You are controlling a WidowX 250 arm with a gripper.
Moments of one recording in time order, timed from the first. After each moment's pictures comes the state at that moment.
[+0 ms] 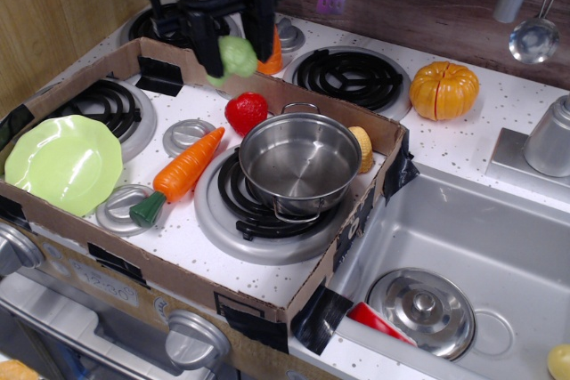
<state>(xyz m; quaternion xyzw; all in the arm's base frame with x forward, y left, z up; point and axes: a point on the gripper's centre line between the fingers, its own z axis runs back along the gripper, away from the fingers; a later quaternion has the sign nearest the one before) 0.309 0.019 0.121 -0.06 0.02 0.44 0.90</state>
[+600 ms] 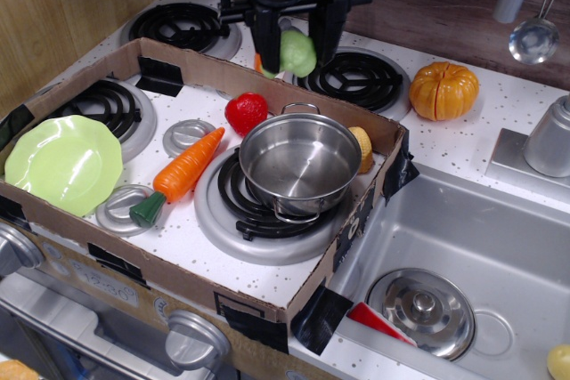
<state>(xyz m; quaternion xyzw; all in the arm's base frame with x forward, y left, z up) 0.315 -0.022 0.137 -0.01 -0.04 0.37 0.93</state>
